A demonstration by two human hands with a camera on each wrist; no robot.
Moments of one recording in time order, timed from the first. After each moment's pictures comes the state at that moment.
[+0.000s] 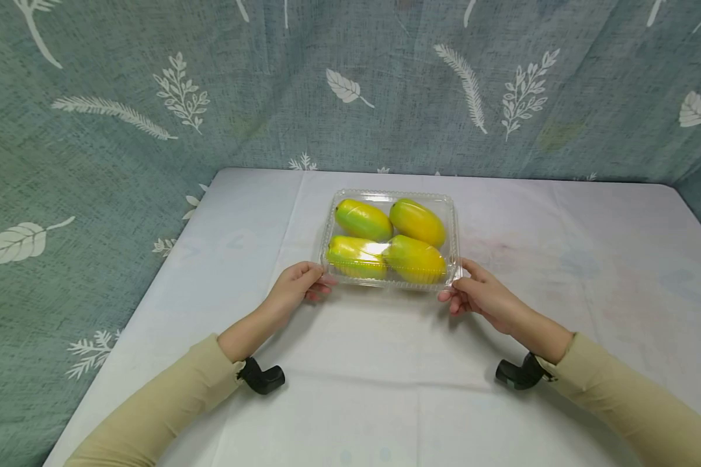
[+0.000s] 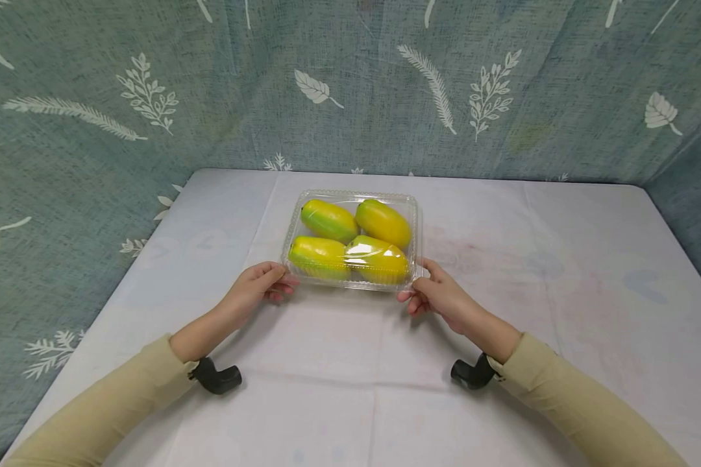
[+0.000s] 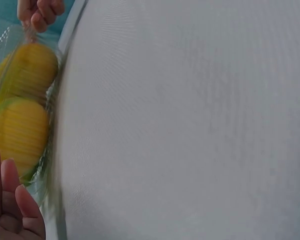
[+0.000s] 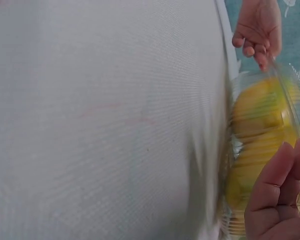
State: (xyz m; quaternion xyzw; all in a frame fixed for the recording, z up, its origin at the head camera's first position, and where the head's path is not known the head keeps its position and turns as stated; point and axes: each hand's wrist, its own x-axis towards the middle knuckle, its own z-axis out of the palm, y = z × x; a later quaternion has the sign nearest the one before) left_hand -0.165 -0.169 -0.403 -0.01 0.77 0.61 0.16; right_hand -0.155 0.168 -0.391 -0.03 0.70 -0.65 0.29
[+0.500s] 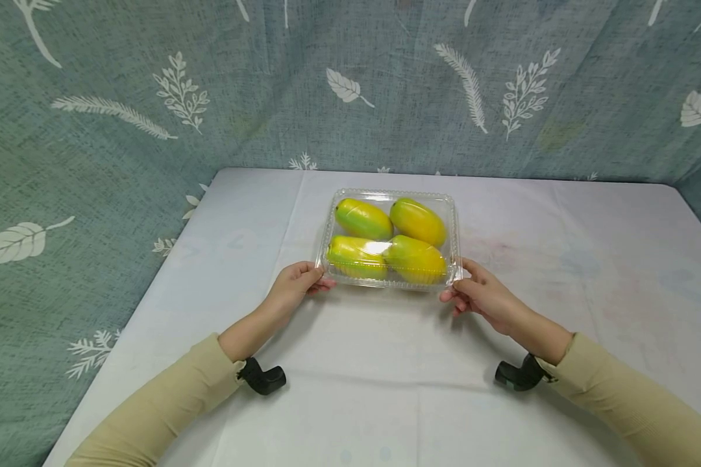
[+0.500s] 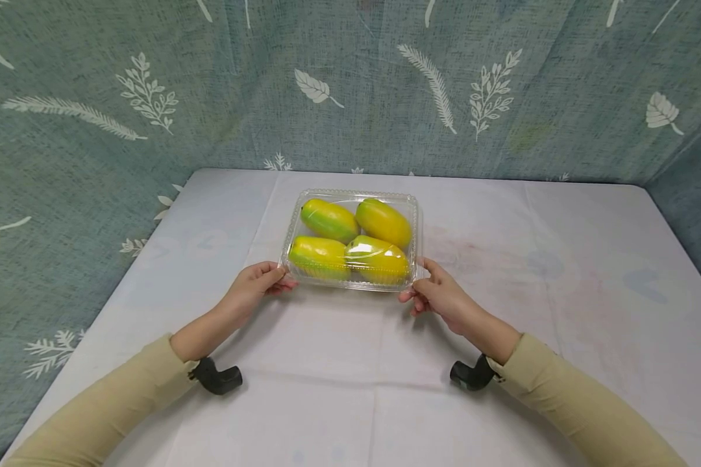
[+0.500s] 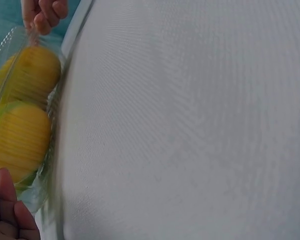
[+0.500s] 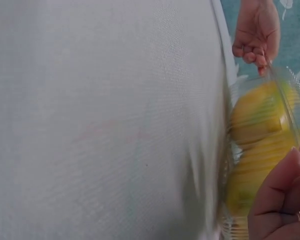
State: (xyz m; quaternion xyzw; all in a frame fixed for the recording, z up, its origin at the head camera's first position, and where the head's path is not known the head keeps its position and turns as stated) left_hand -0.165 -0.165 -0.401 -0.02 0.77 0.62 0.14; right_hand -0.155 0.168 -0.391 -0.03 0.70 -0.66 0.28
